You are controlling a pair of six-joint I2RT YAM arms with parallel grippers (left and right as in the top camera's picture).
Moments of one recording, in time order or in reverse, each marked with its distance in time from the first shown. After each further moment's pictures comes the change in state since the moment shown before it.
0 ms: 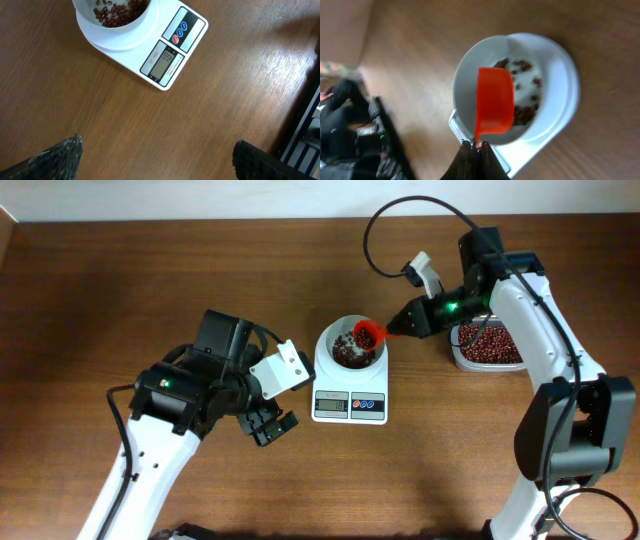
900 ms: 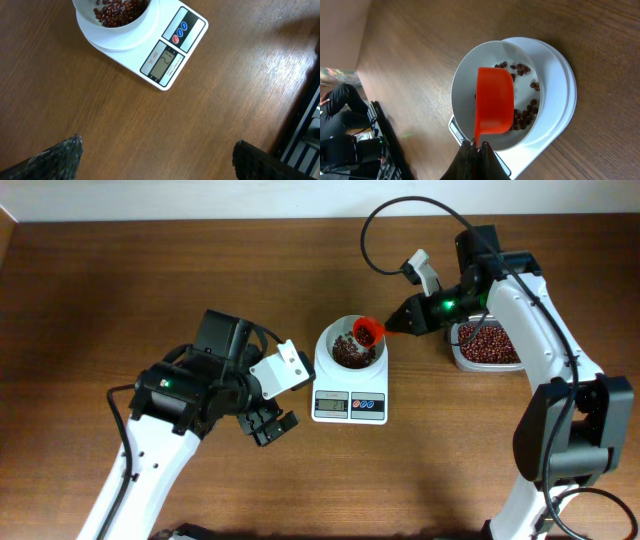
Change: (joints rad) left arm 0.000 0.000 0.000 0.000 0.000 0.000; right arm 0.011 0.000 0.000 0.027 0.013 0.032
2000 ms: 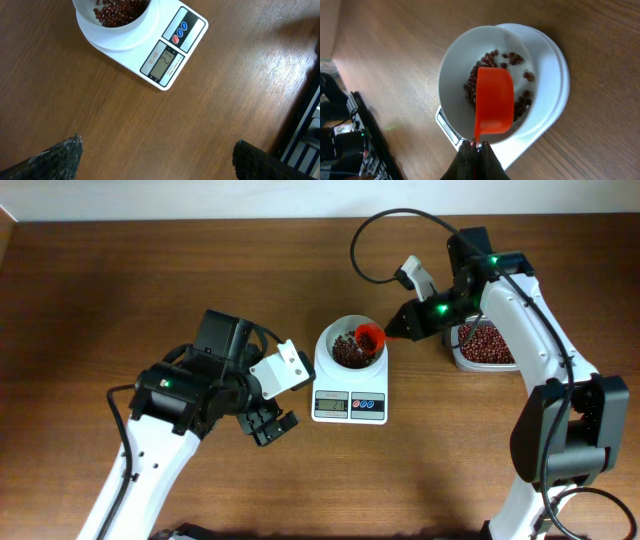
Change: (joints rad) left arm 0.000 0.000 0.000 0.000 0.000 0.000; right arm 0.028 0.000 0.000 -0.018 0.094 -0.020
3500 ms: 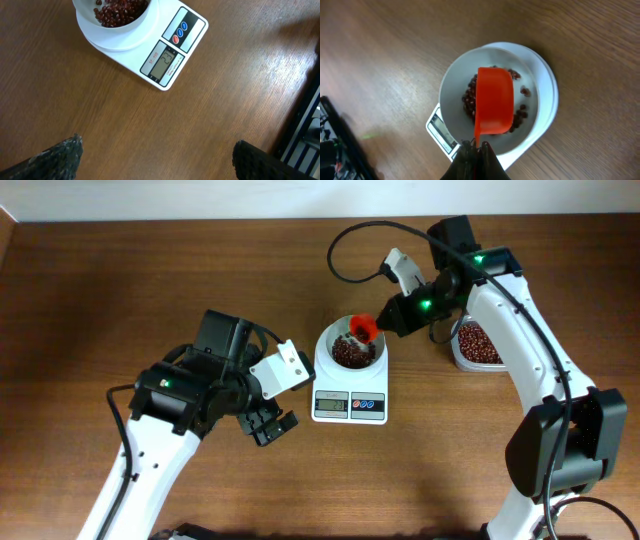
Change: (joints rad) left arm 0.000 0.000 0.000 0.000 0.000 0.000; right arm 0.092 -0.046 0.055 0.017 0.156 0.057
